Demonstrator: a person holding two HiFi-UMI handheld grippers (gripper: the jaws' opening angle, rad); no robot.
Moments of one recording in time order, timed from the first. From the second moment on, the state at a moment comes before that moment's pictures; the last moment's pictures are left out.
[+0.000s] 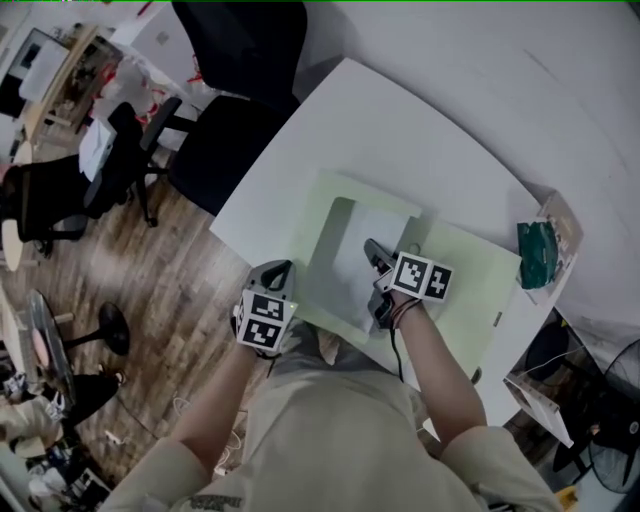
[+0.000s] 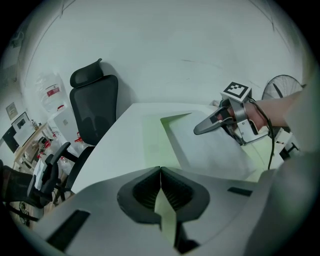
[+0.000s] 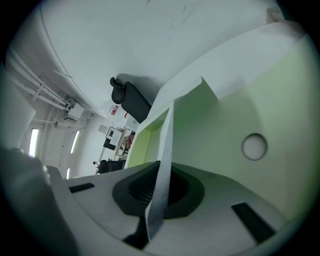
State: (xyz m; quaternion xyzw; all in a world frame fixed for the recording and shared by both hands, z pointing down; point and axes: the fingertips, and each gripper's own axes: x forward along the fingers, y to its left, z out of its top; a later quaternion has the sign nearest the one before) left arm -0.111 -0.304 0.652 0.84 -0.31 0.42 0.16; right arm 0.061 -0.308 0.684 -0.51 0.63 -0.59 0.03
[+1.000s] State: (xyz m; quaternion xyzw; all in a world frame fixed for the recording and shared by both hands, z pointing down) left arm -0.096 -0.313 0.652 0.88 -0.14 0.43 0.15; right arm 0.059 -0.301 0.675 -0.60 0.60 -0.51 -0.15
